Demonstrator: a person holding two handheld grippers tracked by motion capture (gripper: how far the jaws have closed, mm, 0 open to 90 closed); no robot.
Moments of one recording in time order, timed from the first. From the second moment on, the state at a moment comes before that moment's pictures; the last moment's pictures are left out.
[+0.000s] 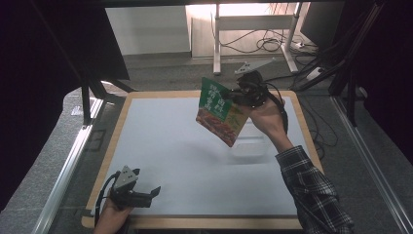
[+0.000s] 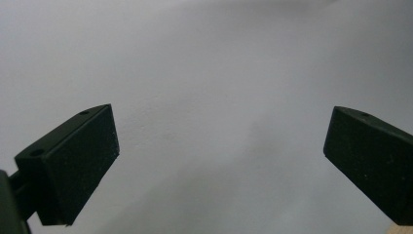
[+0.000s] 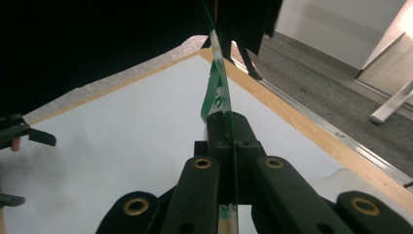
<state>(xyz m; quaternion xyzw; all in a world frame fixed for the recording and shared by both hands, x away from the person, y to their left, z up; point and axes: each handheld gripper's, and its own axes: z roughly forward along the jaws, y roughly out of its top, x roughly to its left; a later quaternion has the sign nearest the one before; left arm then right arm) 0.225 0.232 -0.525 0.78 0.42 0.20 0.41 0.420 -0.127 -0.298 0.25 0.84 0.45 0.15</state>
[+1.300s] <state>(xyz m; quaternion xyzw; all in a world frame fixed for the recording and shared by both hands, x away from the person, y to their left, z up) 0.225 0.232 -0.525 0.79 0.42 0.20 0.41 0.431 -0.218 -0.299 0.31 0.85 0.39 0.18</state>
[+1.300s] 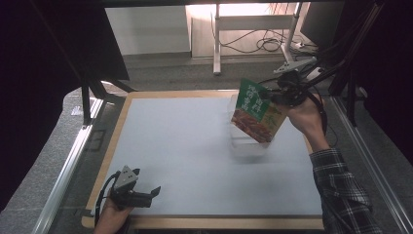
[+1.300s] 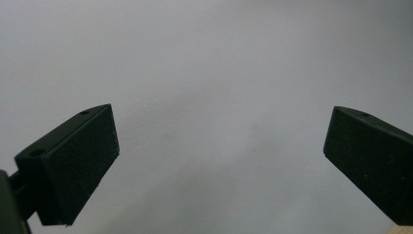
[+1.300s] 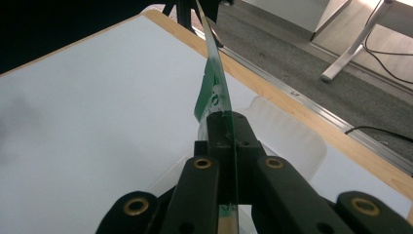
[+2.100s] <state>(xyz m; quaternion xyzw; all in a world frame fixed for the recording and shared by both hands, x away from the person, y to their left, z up) 0.225 0.231 -0.525 0.79 0.42 0.20 0.41 0.419 -0.233 -0.300 0.28 0.86 0.41 0.13</state>
